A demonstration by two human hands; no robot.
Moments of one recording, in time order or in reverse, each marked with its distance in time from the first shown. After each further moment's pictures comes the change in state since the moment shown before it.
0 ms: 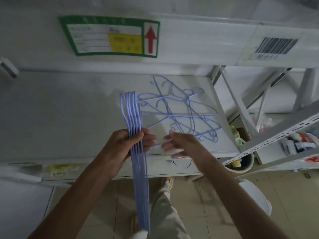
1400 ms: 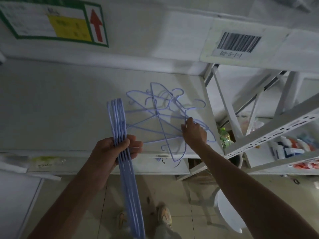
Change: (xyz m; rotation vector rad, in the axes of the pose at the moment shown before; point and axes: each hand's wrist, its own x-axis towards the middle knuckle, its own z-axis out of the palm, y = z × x) left_hand -0.019 -0.031 0.042 -0.036 0.179 -0.029; right_hand 0.110 0.066 -0.123 -1.097 0.602 -0.156
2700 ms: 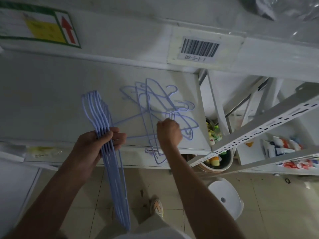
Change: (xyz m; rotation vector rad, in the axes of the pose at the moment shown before) left_hand -0.011 0.006 0.006 -0.039 0.106 0.008; right_hand -0.047 -0.077 -0.015 0.303 0.051 0.261
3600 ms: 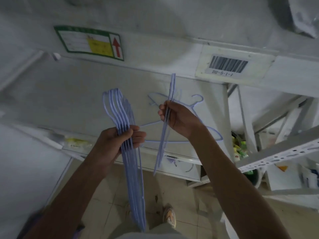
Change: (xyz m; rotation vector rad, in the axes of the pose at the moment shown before) left_hand -0.029 0.028 0.013 0.018 0.072 0.104; right_hand 0.017 -0.084 -0.061 1.387 -1.215 0.093
